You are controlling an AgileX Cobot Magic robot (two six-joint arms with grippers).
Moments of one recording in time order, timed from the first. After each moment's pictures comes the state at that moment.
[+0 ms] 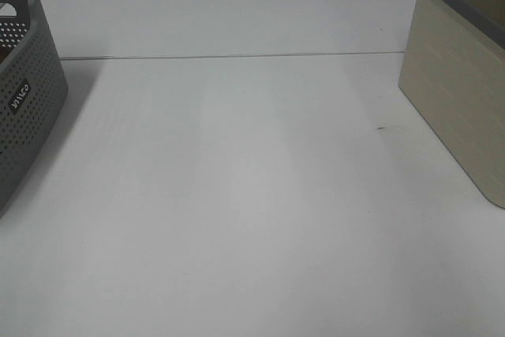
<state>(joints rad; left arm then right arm) 0.05 -0.01 -0.50 -0.06 1.05 0.05 -0.32 2.11 -2.25 0.27 1.22 -0.09</state>
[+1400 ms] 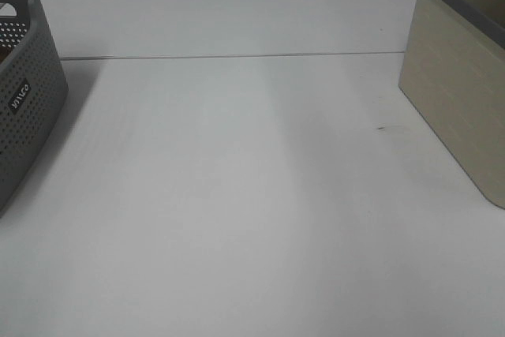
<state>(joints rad) 0.05 -0.01 -0.50 -0.06 1.05 0.05 -0.01 1.80 -2.16 0.25 1.22 0.00</state>
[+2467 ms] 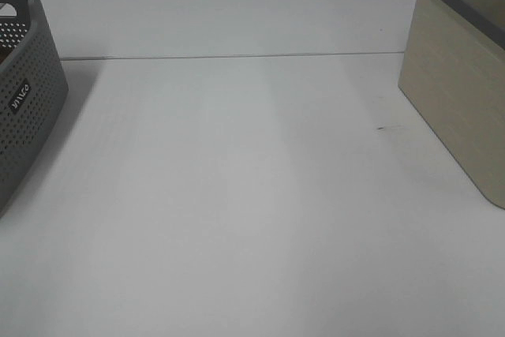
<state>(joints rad) 0.05 -0.01 -0.50 -0.06 1.05 0.05 -0.01 0.46 -0.89 0.12 1.15 -0.05</state>
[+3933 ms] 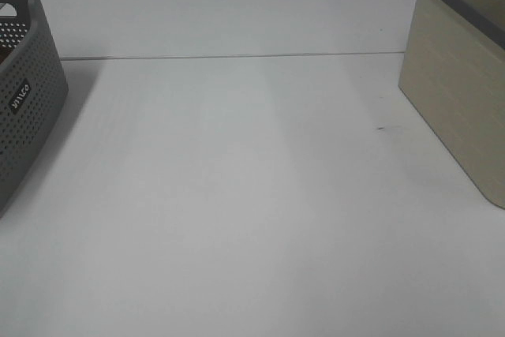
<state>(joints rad) 0.05 -0.01 -0.50 -0.06 1.05 0.05 -0.01 0.00 -0.50 0.07 1.06 -0.05</state>
